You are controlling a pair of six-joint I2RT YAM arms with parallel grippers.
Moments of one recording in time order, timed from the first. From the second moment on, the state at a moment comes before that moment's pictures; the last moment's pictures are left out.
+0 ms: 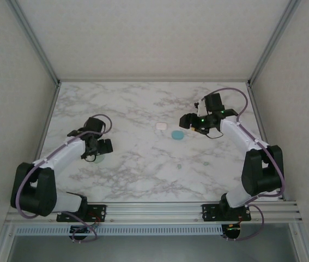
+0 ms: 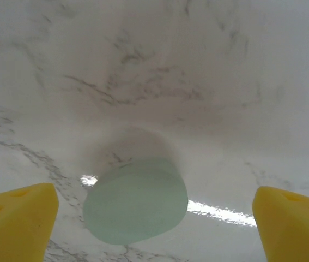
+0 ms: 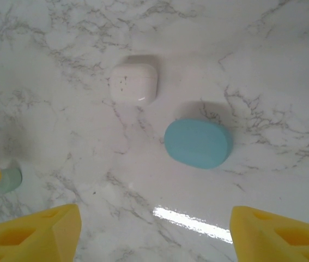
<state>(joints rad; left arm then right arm) -0.26 1.37 0.79 -0.71 -0.13 -0.49 0.26 1.55 1.14 -0.63 -0.47 0.38</state>
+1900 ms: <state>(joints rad) -0.26 1.56 0.86 -0.87 -0.01 -0.43 0.26 1.55 1.11 -0.68 -0.50 0.38</state>
